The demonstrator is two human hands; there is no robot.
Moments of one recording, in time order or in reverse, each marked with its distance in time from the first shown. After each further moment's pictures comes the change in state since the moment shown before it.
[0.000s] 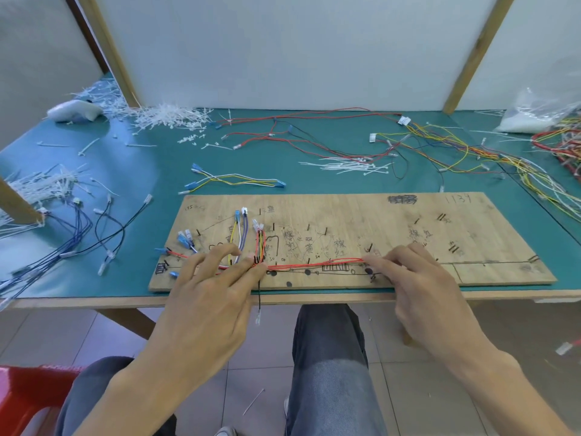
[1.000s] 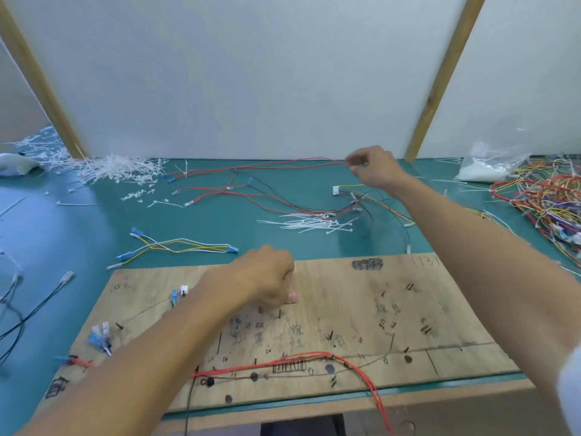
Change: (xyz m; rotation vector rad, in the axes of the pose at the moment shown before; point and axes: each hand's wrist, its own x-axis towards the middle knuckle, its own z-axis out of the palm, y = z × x) left_hand 0.243 0.038 0.043 -0.211 -0.628 -0.015; right_hand 0.315 0.195 0.011 0.303 -0.098 0.457
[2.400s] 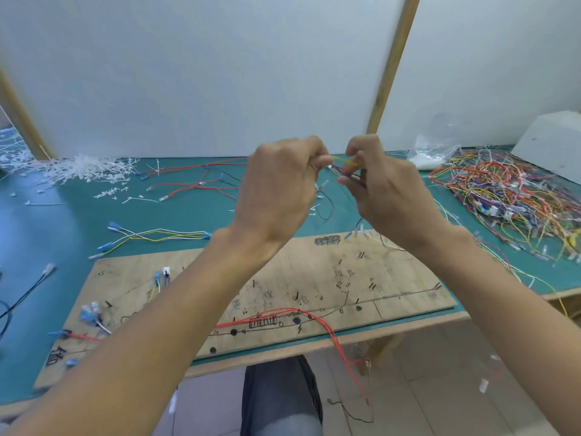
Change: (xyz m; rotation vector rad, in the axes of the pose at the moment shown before) left_hand -0.062 0.096 -0.078 -0.447 1.058 0.397; right_hand -0.219 -0.050 -0.073 -0.266 0.464 -0.614
